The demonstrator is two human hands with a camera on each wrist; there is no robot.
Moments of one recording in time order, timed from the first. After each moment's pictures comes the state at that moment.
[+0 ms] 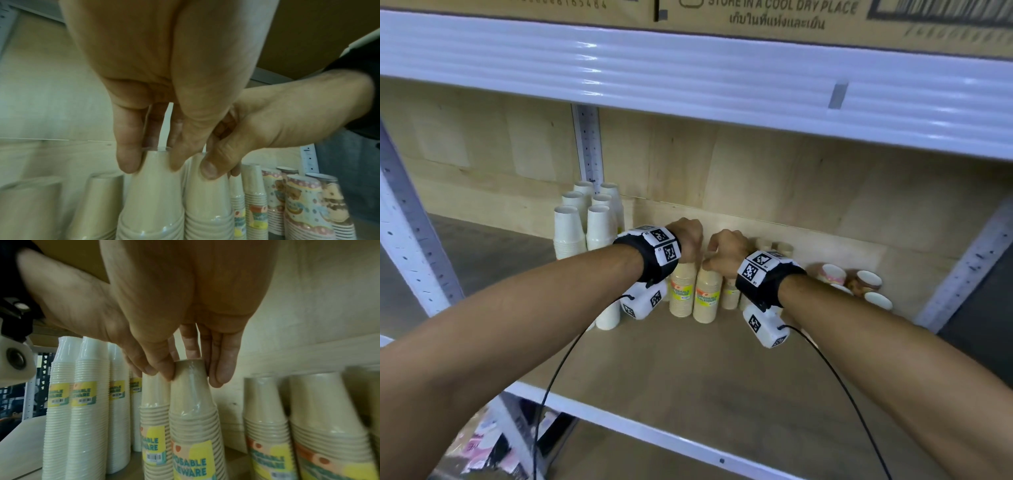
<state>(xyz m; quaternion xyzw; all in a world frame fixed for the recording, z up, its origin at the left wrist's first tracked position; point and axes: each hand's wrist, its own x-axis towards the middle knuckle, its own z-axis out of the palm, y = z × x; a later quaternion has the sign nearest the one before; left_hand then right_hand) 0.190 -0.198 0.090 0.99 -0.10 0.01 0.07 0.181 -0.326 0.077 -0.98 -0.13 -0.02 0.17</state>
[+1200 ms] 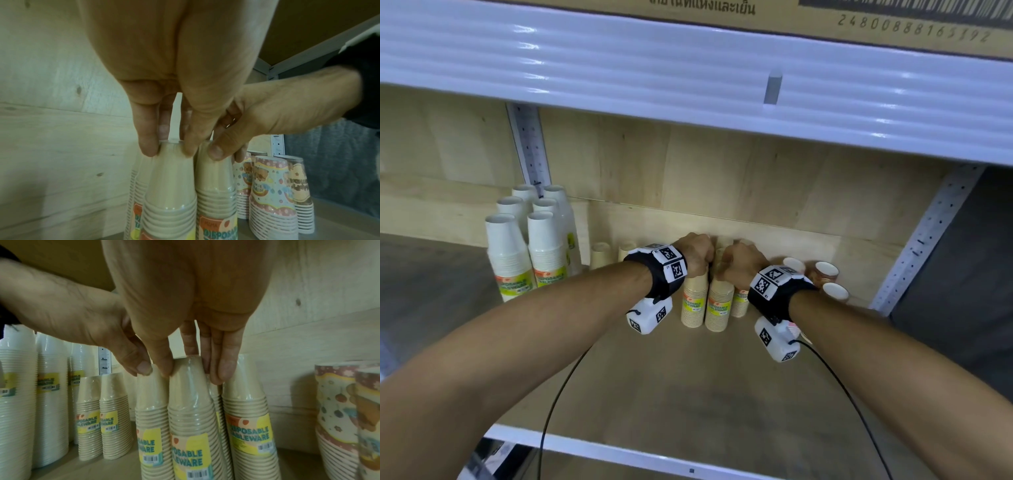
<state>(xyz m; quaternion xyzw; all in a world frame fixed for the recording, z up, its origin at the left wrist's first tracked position) 0.214 -0.275 0.064 0.97 -0.19 -0.02 0.12 0.195 -0.414 0.052 -0.98 -0.06 -0.01 0.16</state>
